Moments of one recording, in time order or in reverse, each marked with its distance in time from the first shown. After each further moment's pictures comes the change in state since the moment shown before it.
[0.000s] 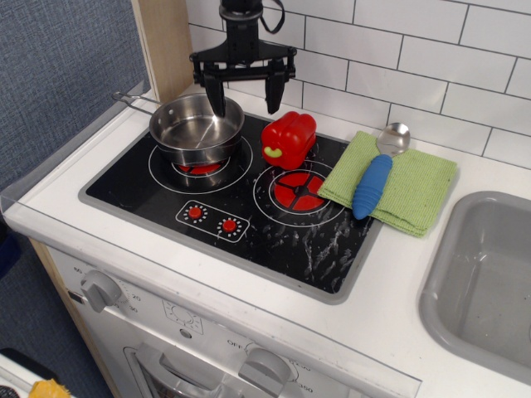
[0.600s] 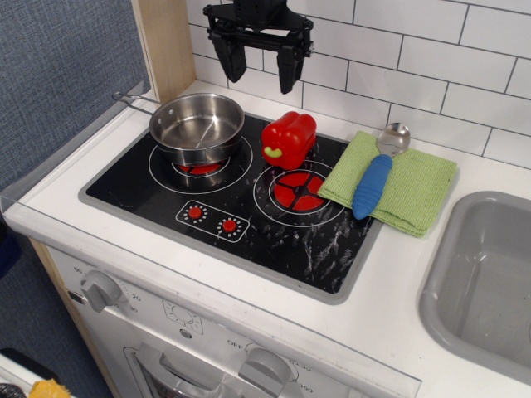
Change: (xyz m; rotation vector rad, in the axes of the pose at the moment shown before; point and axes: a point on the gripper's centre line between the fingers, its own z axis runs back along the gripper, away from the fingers) arm -0.028 -0.022 0.052 -0.100 -0.061 -0.498
